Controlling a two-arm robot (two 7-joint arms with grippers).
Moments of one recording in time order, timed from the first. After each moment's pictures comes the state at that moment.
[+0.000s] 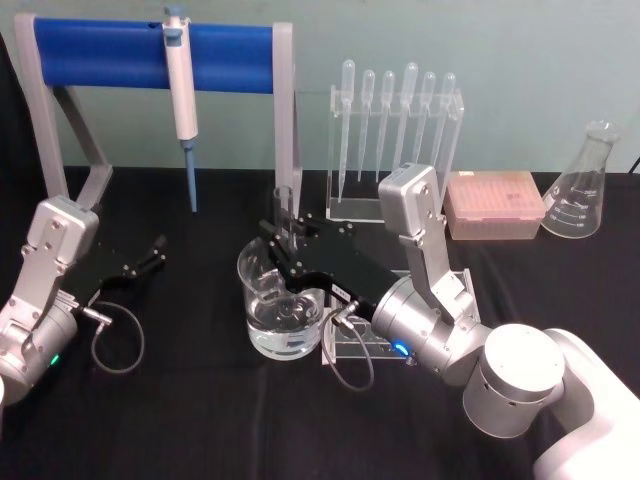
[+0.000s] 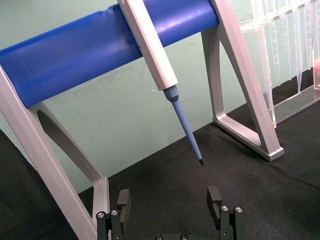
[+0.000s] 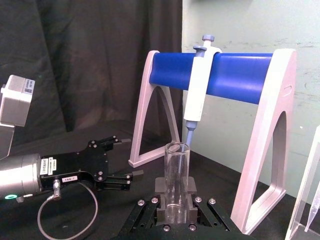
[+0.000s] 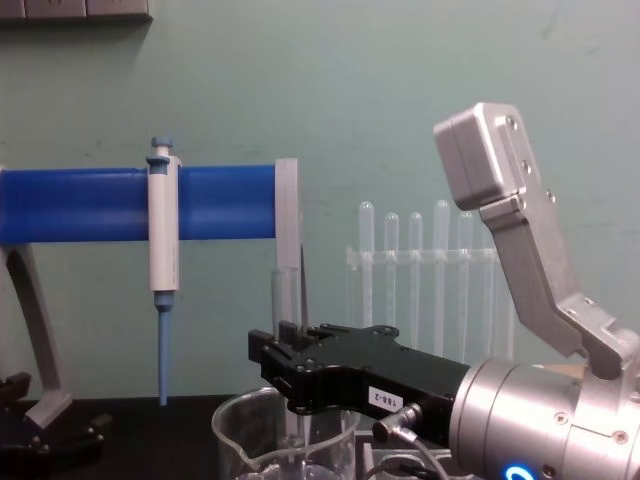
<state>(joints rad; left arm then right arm) -0.20 0.60 0.45 -1.41 -0.25 -0.12 0.03 0.28 0.19 -0.50 -1.45 0.25 -0.03 0.37</state>
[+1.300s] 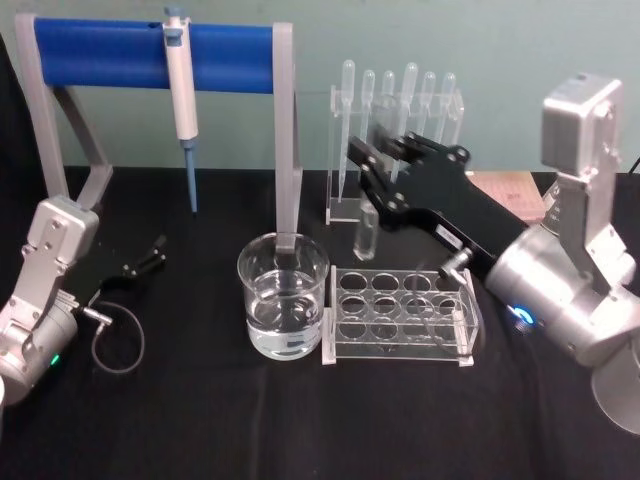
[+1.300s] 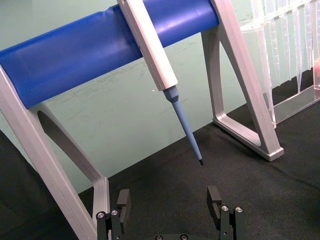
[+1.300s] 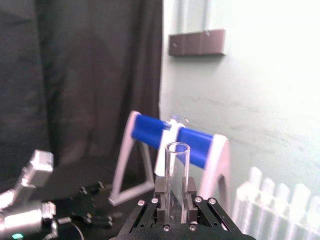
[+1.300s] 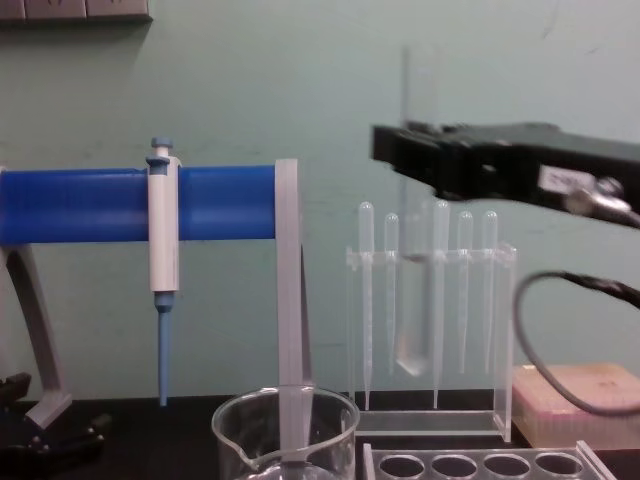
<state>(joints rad) -0.20 0.60 0.45 -1.41 -0.25 -0.12 0.03 0.14 0.37 -0.34 -1.92 0.33 0.12 0.31</state>
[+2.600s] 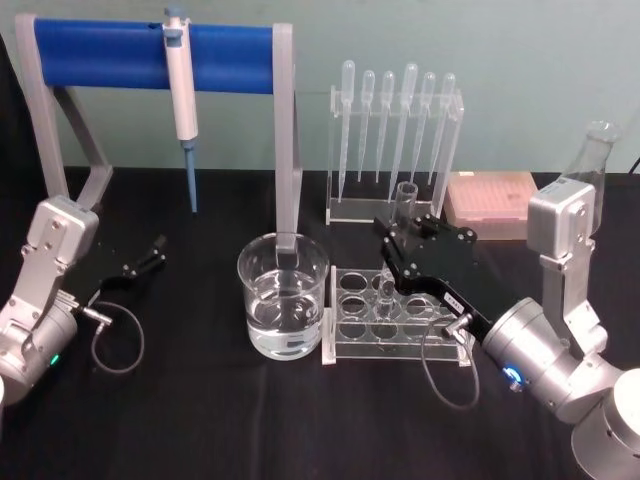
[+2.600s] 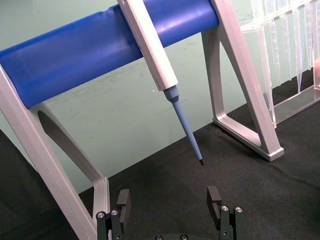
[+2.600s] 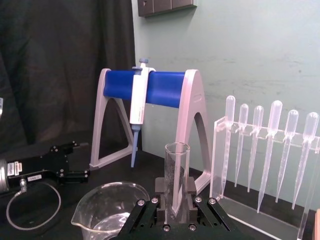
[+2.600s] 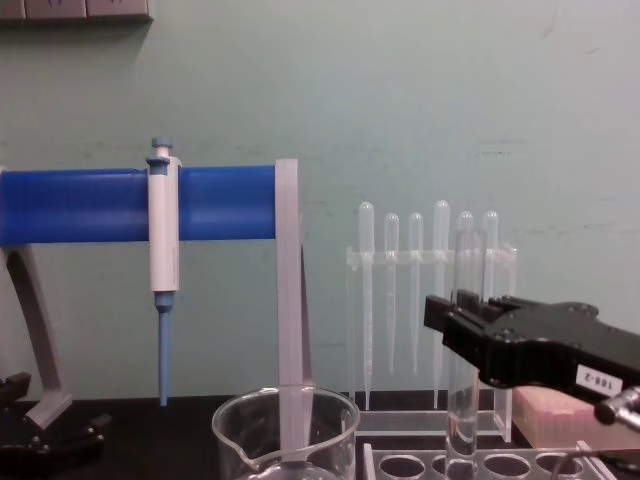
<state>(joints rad) -0.20 0.60 0.45 -1.41 -0.25 -0.12 0.03 0.05 0.33 -0.31 -1.71 0.31 -0.03 0.32</state>
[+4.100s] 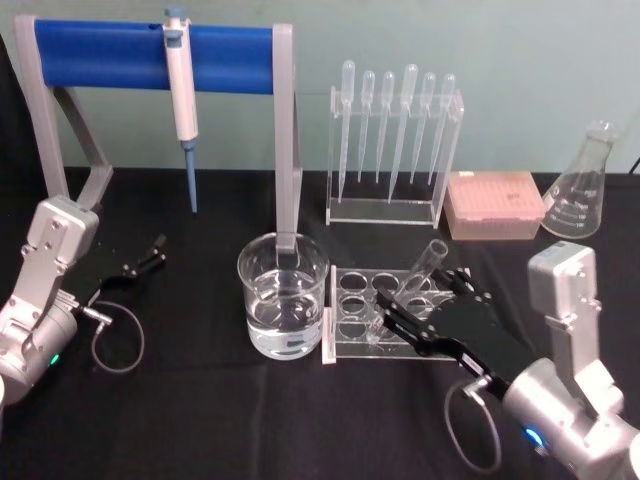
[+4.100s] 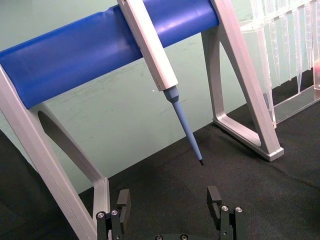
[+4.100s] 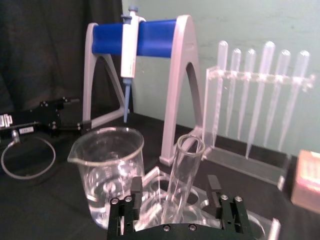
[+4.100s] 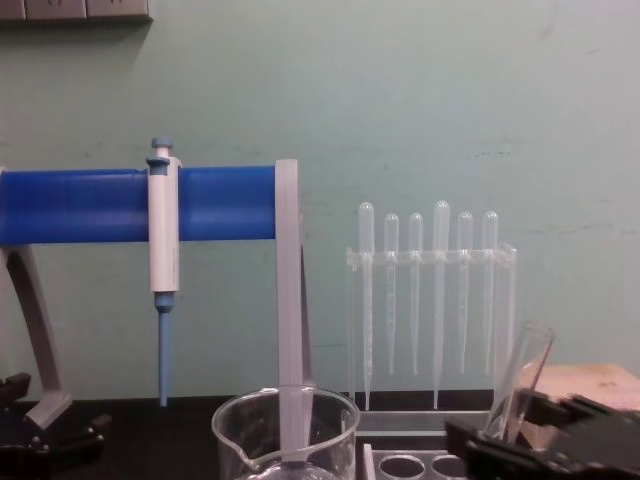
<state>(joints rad) -0.20 0.60 0.45 -1.41 -0.25 -0.12 0.03 -0.08 0.35 -0.28 -1.74 0.25 0.00 0.29</state>
